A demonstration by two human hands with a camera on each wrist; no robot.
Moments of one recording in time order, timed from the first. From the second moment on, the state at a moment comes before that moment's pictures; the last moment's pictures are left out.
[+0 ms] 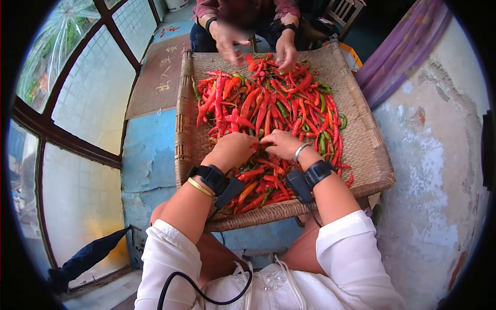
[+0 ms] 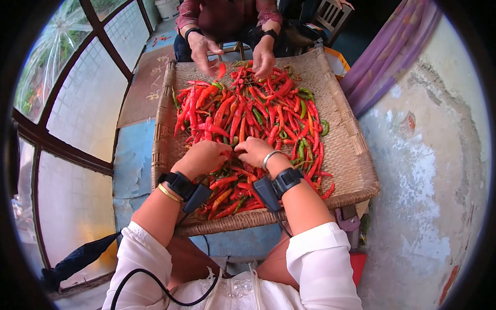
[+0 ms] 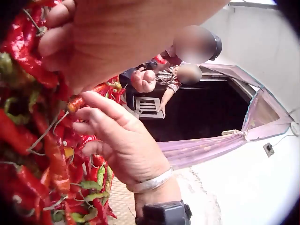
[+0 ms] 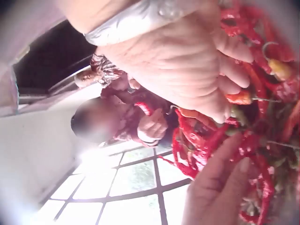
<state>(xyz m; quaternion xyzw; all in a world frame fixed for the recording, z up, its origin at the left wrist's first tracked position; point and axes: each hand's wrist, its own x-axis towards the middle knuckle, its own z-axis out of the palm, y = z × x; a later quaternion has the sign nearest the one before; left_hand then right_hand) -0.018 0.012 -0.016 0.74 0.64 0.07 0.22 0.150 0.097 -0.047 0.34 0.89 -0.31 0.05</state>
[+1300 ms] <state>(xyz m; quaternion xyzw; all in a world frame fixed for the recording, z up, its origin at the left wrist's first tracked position) -0.019 0.016 -0.027 0.75 0.65 0.09 0.11 0.139 0.100 -0.071 0.35 0.90 -0.25 -0.10</state>
